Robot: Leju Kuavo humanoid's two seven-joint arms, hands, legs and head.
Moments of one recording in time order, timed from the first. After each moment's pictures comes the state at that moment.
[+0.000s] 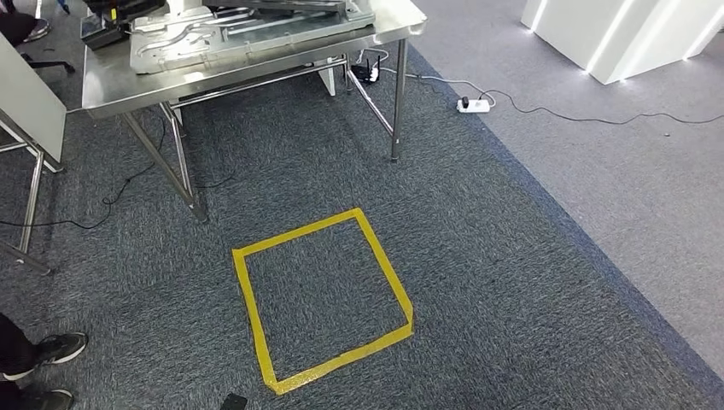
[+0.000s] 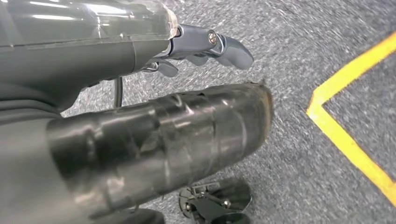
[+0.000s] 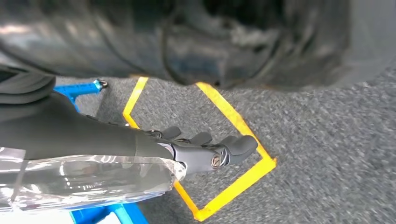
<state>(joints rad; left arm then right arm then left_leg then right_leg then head) -0.06 -0.24 0.80 -0.20 -1.19 0.31 -0.29 -0.04 0.21 -1.06 -0.25 0.84 -0.18 -0.18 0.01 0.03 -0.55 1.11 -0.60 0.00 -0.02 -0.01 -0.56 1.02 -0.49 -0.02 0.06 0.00</state>
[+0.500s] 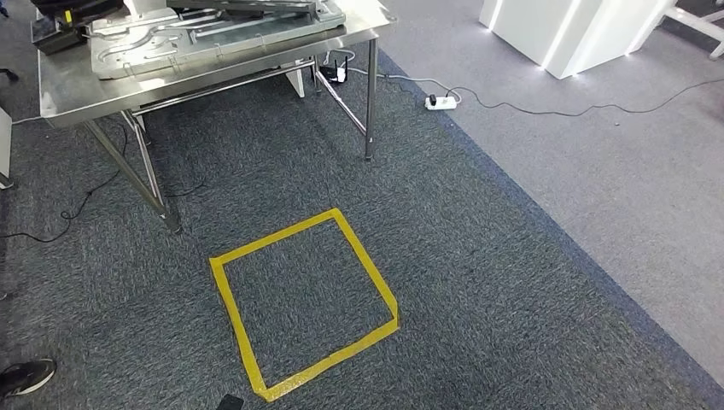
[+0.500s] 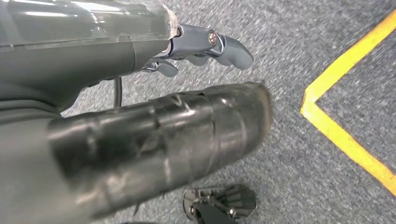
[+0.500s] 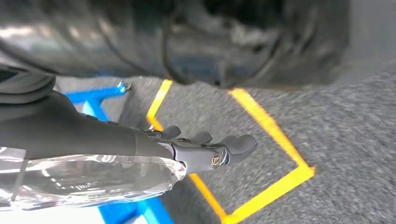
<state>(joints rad) -0.06 -0.24 0.81 -0.20 -1.20 0.31 -0.29 -0.04 0.21 -1.02 -0.24 0.93 -0.19 -0.12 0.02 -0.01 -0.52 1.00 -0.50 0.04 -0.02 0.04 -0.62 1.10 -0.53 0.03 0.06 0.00</state>
